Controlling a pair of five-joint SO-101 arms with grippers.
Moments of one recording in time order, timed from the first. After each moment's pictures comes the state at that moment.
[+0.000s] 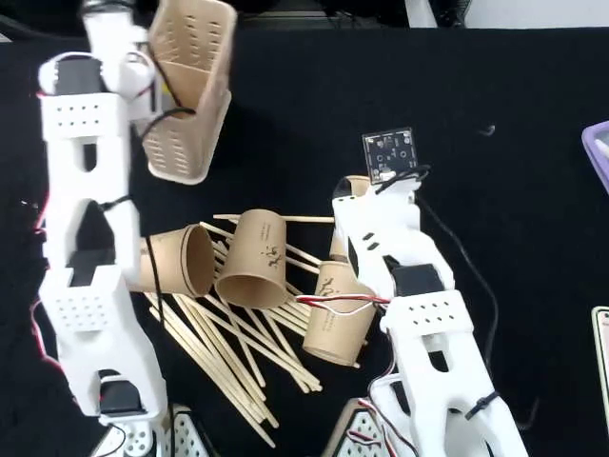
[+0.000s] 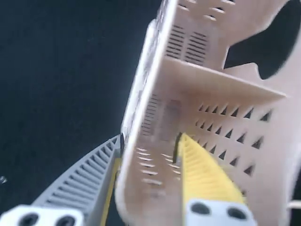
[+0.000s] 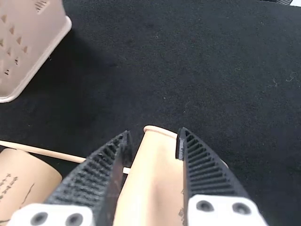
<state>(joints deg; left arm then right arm) -10.7 26.1 -50.1 84.9 -2.8 -8.6 -44.4 65.7 21.2 4.0</state>
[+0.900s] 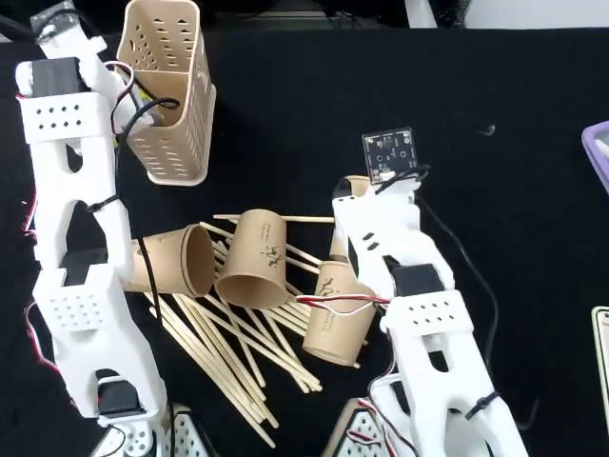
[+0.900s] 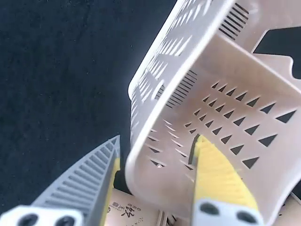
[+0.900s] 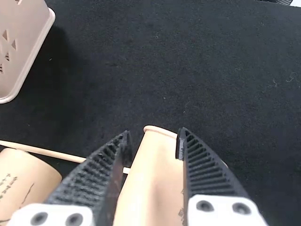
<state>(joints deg) -12.7 26.9 -53.4 100.3 17.3 -8.6 -44.4 65.7 21.2 4.1</state>
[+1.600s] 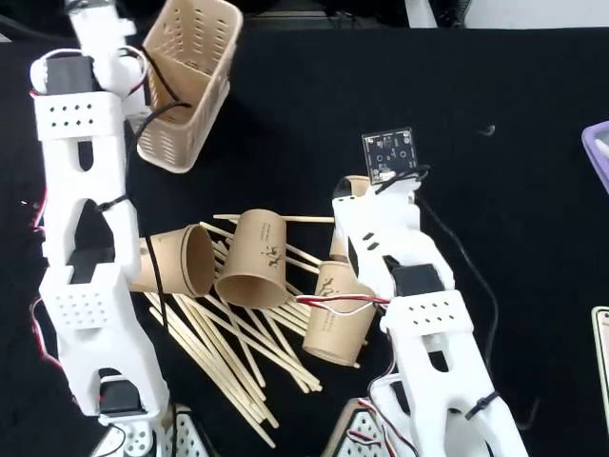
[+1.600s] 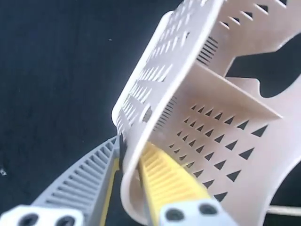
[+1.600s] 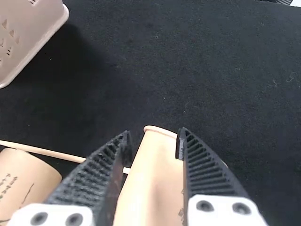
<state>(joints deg) -9.8 27.0 -54.5 88.3 -2.4 -8.6 -44.4 65.7 21.2 4.1</state>
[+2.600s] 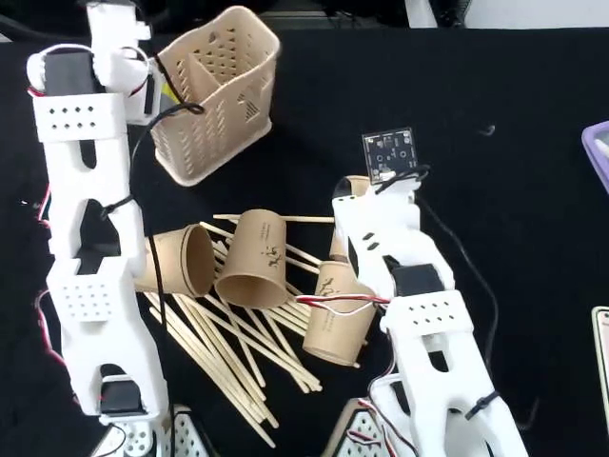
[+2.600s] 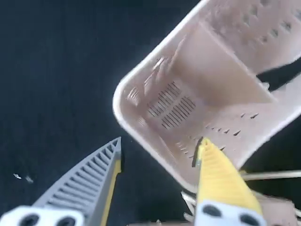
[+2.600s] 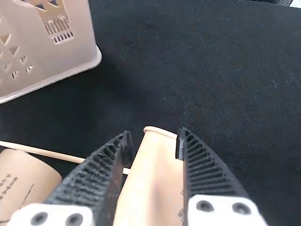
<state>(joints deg) -9.2 31.1 -67.2 100.5 -10.9 -8.6 -44.4 65.7 21.1 4.1</state>
